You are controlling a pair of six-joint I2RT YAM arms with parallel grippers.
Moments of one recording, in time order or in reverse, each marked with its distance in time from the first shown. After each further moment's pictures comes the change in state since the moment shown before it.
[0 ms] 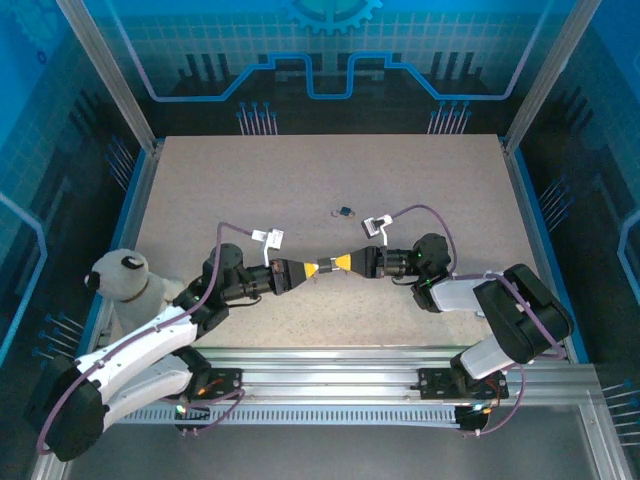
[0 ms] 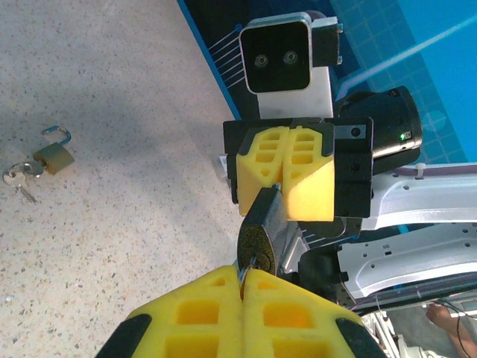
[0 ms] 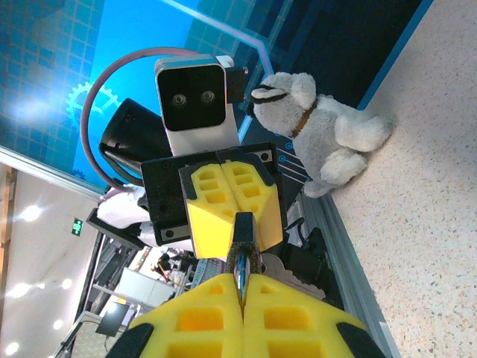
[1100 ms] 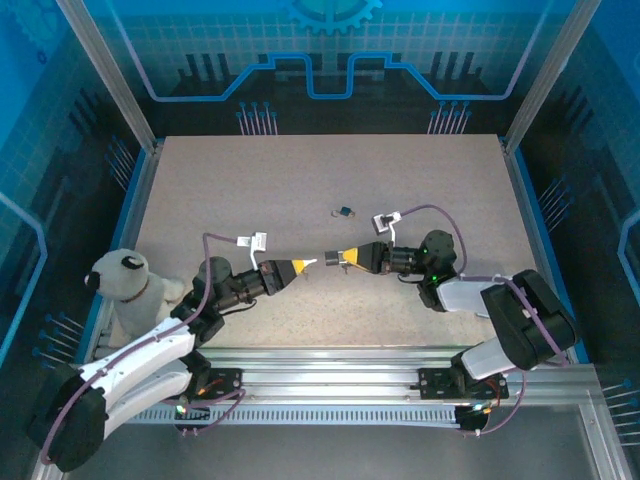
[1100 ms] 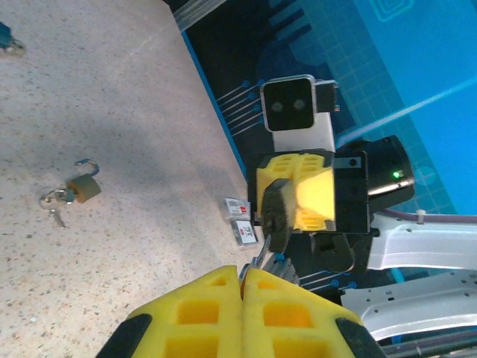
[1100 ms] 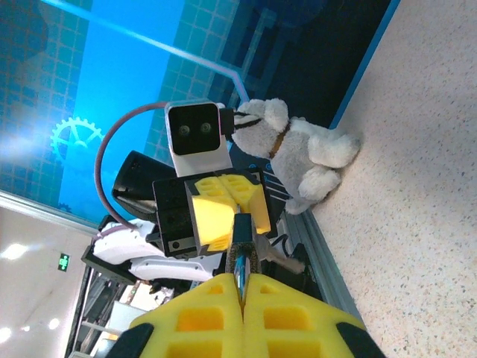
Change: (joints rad) left arm 0.056 -0.066 -0.143 0.173 -0.089 -0.095; right arm -0.076 -0.054 -0.014 -0.115 0.028 -0.019
